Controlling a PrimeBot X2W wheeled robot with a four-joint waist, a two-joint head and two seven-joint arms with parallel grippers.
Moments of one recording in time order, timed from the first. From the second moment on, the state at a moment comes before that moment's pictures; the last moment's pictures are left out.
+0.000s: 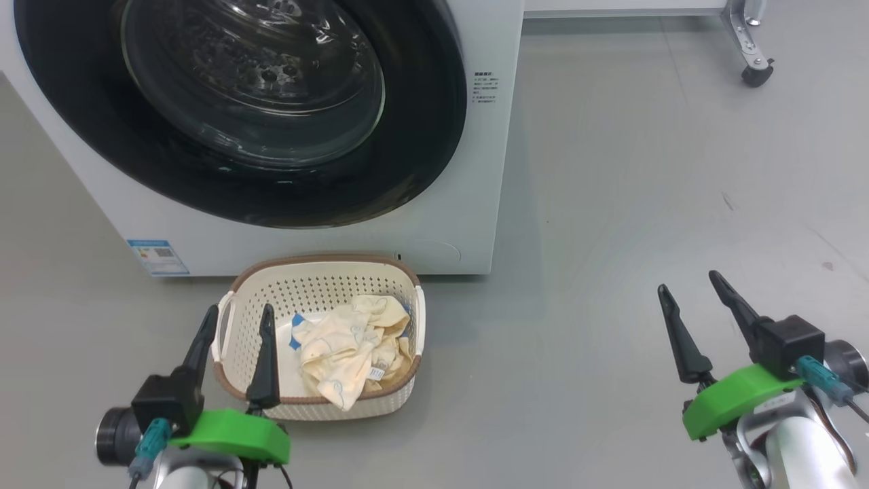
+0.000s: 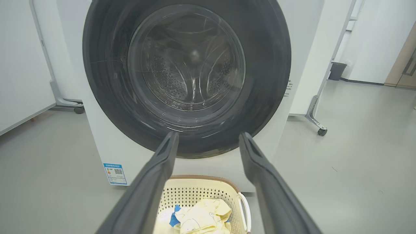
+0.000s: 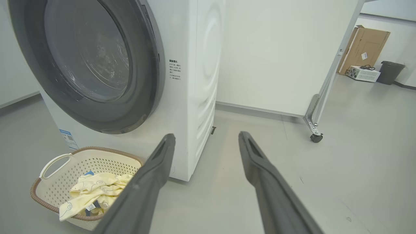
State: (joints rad) left arm -0.15 0.04 -0.11 0.29 -0.16 -0.13 -0.25; right arm -0.11 -0.05 -0.07 0.29 -0.07 0.13 -0.25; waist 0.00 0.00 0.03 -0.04
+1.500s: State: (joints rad) left arm -0.23 0.04 -0.13 0.19 -0.16 -0.13 -0.25; right arm -0.26 -0.05 -0.14 0.25 0.04 0.13 -0.25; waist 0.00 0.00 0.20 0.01
